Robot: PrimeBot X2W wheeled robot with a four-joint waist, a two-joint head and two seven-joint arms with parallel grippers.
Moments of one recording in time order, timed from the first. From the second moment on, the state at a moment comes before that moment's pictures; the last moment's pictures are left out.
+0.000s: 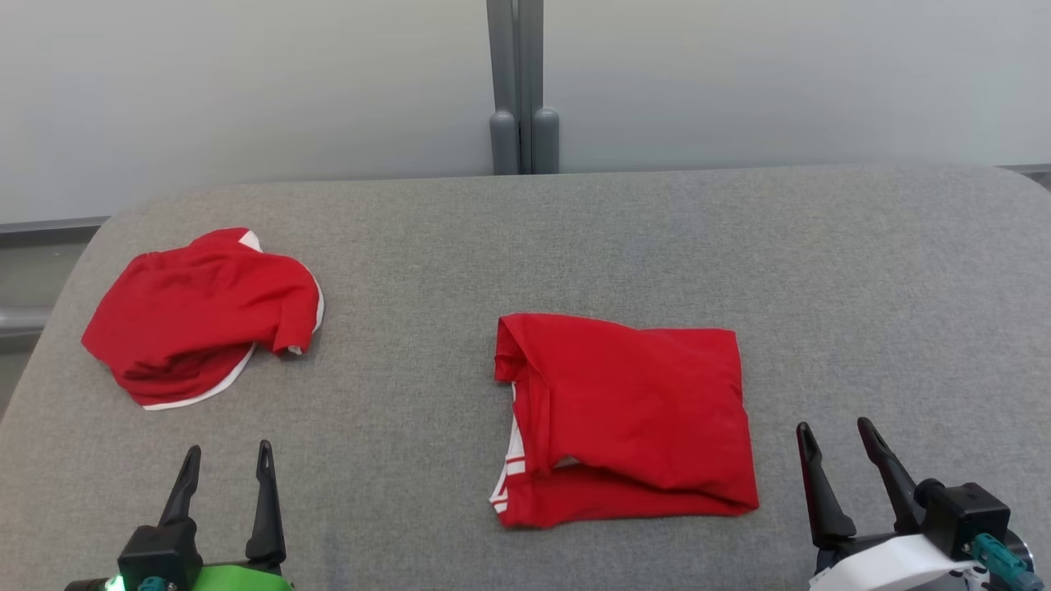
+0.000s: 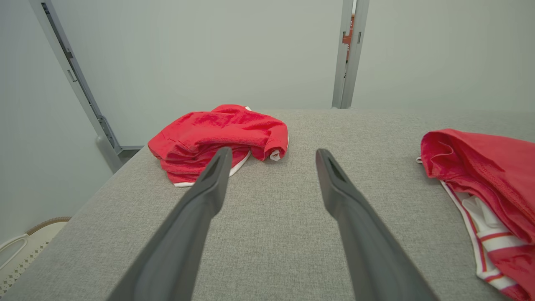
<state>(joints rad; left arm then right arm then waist) 0.06 0.06 0.08 0.22 -0.07 -0.10 -0.26 0.11 -0.12 0.06 0.13 0.25 0.13 -0.26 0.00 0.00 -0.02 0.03</state>
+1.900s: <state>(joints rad) -0.08 0.05 0.02 0.21 -0.10 -0.10 -0.26 -0.54 -0.26 0.41 0.78 0.49 0.13 -0.12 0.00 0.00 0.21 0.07</state>
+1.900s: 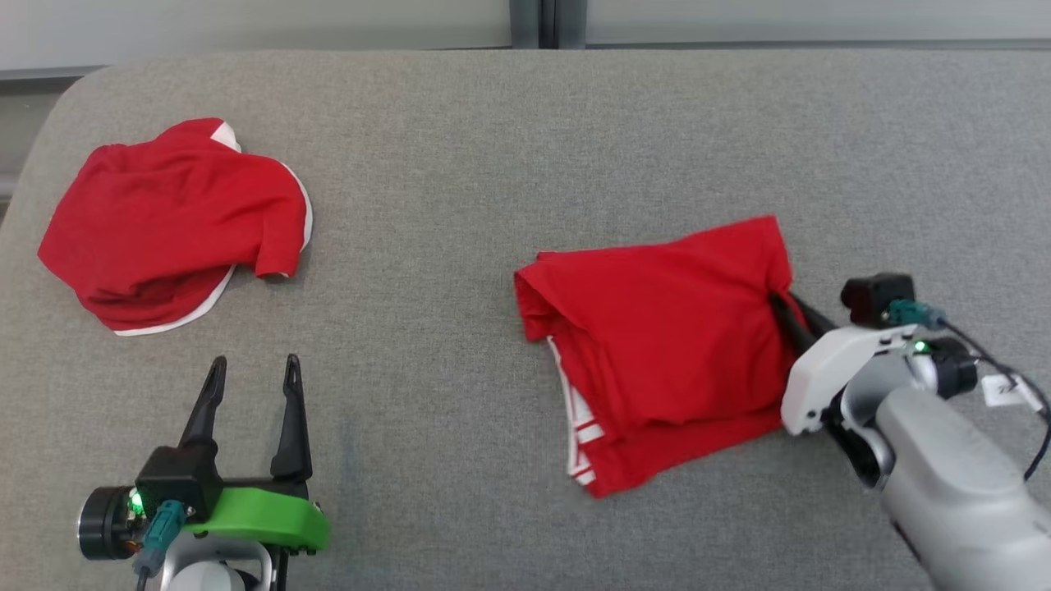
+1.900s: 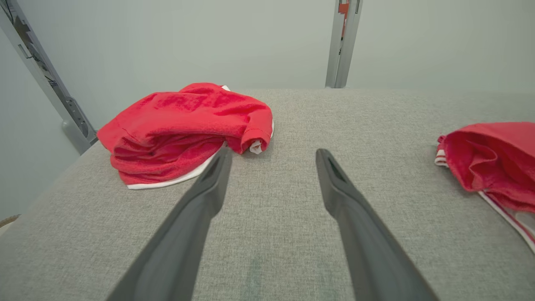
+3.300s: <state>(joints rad) -0.25 0.15 0.00 0.02 -0.04 -0.10 -0.27 -1.14 -0.91 0.59 0.73 0.61 0.13 0.00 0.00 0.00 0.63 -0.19</state>
